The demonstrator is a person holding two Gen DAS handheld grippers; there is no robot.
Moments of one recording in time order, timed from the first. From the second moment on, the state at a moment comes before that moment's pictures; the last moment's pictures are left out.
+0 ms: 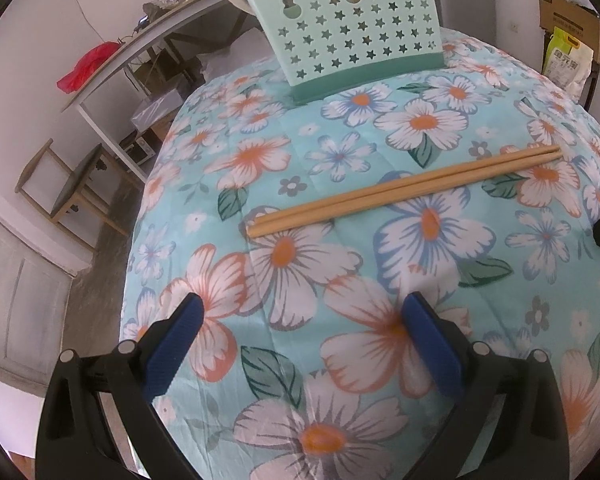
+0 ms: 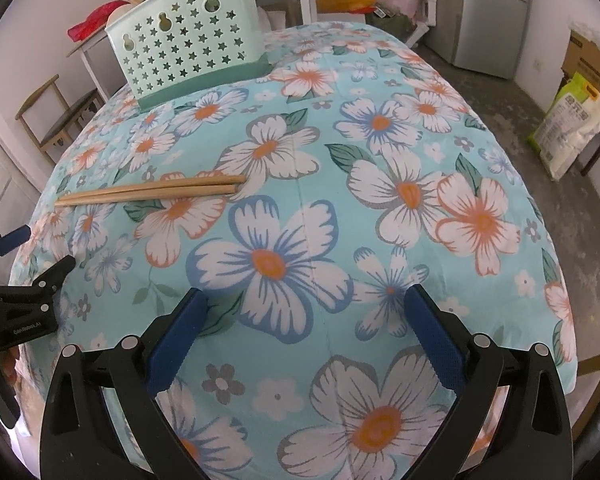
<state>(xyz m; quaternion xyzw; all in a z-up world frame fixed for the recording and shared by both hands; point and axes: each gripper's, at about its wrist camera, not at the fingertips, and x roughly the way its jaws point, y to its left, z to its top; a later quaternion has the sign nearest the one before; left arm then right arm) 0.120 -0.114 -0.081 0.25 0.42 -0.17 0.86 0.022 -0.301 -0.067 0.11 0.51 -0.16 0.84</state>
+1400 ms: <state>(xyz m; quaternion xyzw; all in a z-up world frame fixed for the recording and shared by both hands) 0.143 -0.083 -0.088 0.14 0.49 -0.21 0.84 0.020 -0.288 -0.069 0.10 0.46 -0.17 0.86</state>
